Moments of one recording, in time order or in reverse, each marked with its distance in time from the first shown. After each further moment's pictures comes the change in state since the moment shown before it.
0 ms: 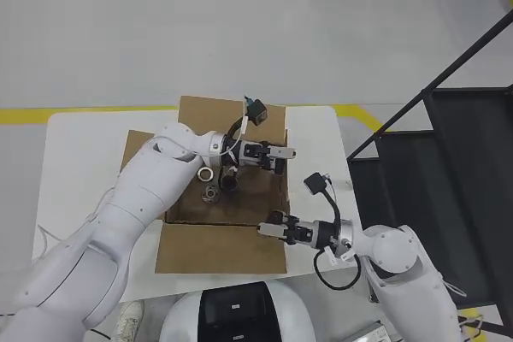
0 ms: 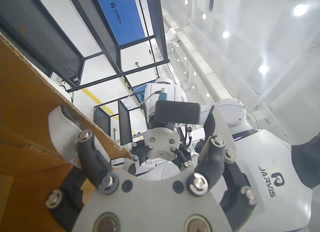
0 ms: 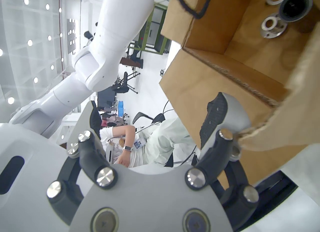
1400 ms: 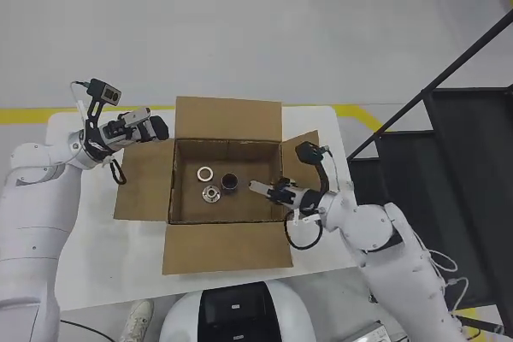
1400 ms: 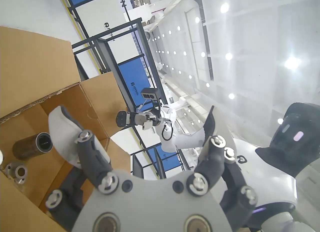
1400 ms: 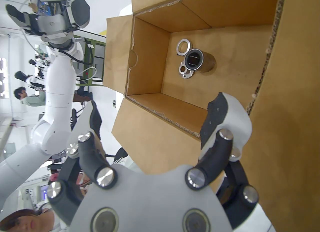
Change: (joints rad) left arm 0.316 0.343 -0.711 -0.286 0.136 0.086 -0.023; right arm 0.284 0.011 -0.236 0.034 -0.414 0.390 -0.163
